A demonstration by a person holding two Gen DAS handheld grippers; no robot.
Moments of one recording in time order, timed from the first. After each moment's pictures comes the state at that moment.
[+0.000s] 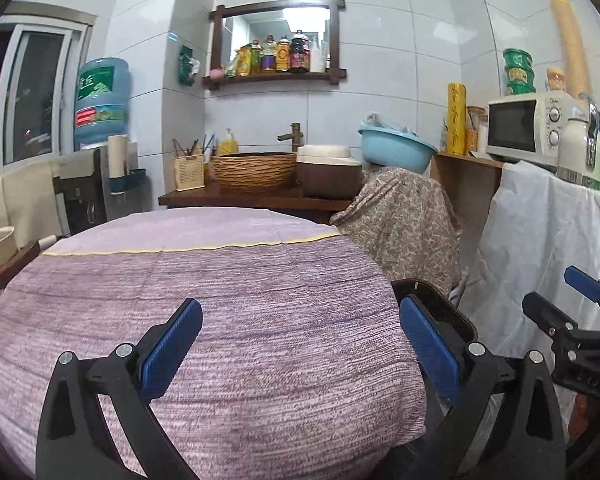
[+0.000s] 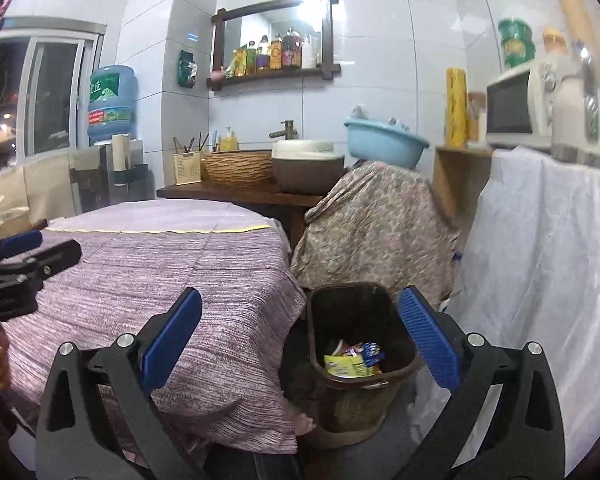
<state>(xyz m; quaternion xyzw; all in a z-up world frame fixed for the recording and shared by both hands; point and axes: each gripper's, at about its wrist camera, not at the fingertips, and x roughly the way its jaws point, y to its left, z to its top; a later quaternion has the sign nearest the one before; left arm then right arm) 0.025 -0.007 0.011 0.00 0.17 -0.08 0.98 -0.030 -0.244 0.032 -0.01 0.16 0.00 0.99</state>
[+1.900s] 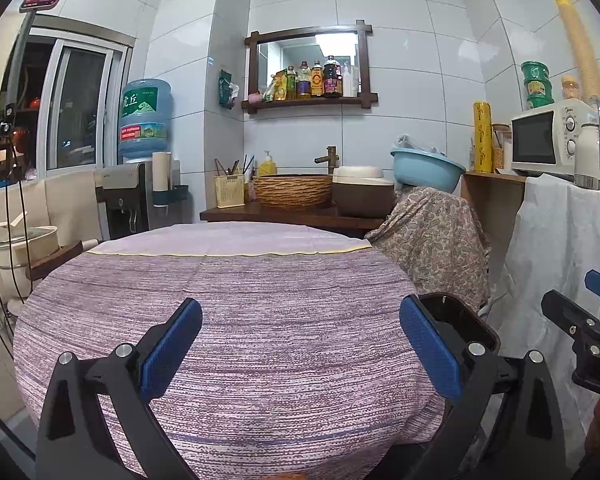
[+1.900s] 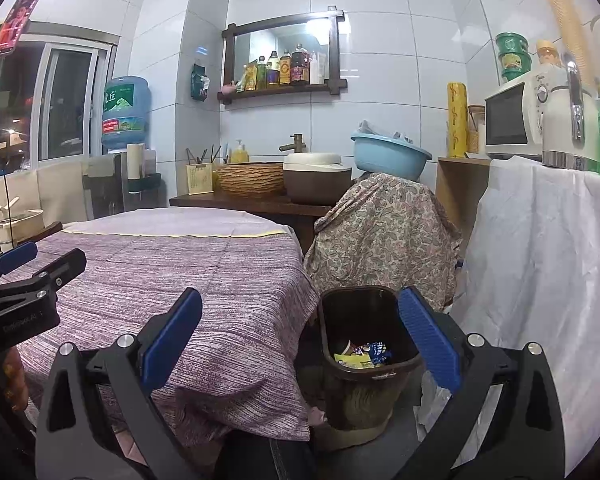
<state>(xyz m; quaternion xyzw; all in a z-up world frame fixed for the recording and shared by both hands) -0.021 0.003 0.002 0.01 0.12 -0.01 0.99 -0.069 -0.236 0.031 0.00 0.14 0.02 0.99</state>
